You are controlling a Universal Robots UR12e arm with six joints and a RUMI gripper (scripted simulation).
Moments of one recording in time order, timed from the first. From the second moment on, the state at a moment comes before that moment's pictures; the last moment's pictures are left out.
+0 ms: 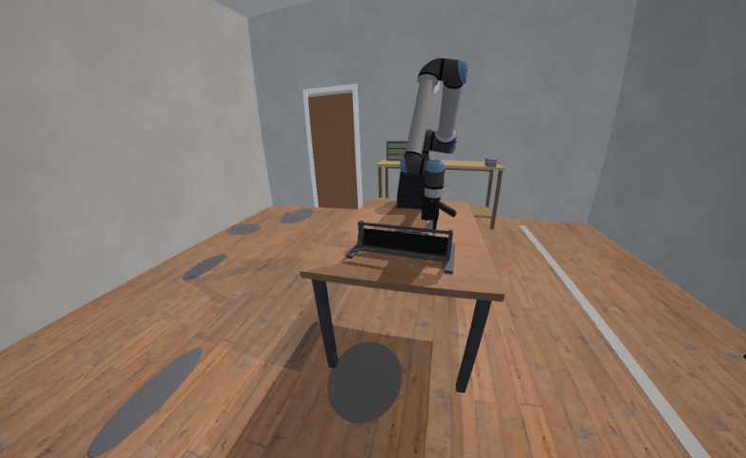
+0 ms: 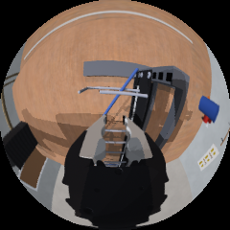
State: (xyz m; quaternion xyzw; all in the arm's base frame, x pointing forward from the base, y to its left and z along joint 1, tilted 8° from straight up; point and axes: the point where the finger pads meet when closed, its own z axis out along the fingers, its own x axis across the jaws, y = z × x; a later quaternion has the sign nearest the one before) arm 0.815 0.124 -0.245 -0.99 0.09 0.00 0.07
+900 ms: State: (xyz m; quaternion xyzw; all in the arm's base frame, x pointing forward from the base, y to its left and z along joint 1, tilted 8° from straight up) arm 0.815 0.118 -0.200 -0.99 0.09 0.00 0.07
